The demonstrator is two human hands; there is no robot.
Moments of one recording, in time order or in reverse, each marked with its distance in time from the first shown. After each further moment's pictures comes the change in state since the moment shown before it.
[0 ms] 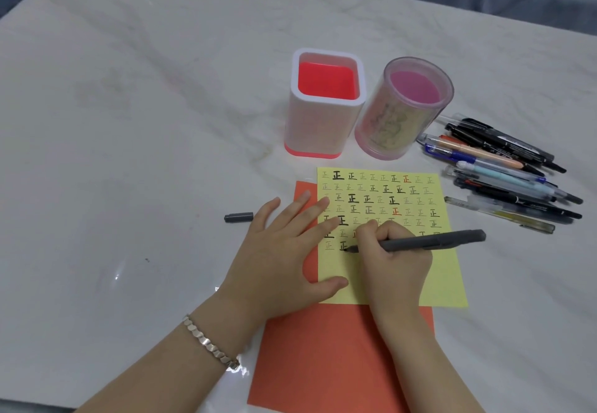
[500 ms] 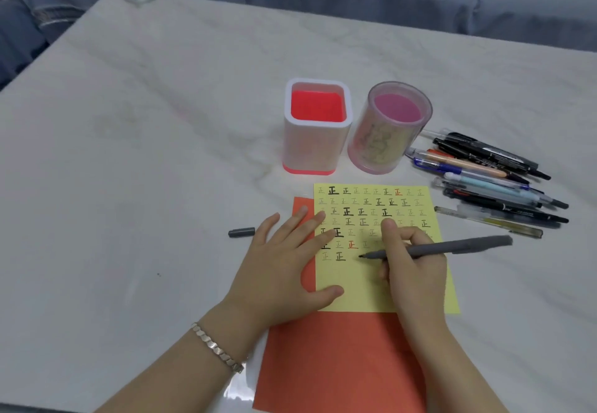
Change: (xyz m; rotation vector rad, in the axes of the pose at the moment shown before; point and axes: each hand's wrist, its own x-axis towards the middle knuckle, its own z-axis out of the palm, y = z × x) left_hand 0.001 -0.001 0.001 0.040 -0.060 0.007; right_hand 0.008 -0.007 -0.032 0.194 -0.094 0.166
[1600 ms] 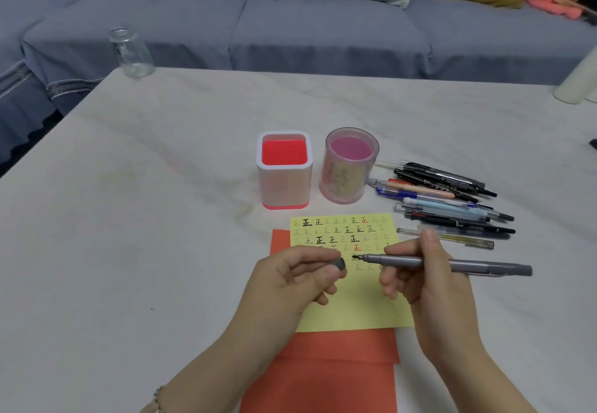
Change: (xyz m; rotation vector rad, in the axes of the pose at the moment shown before) left_hand 0.011 0.093 -0.088 -1.326 0.082 -0.542; right_hand -0.014 -0.067 -0.049 0.437 -0.122 0.096
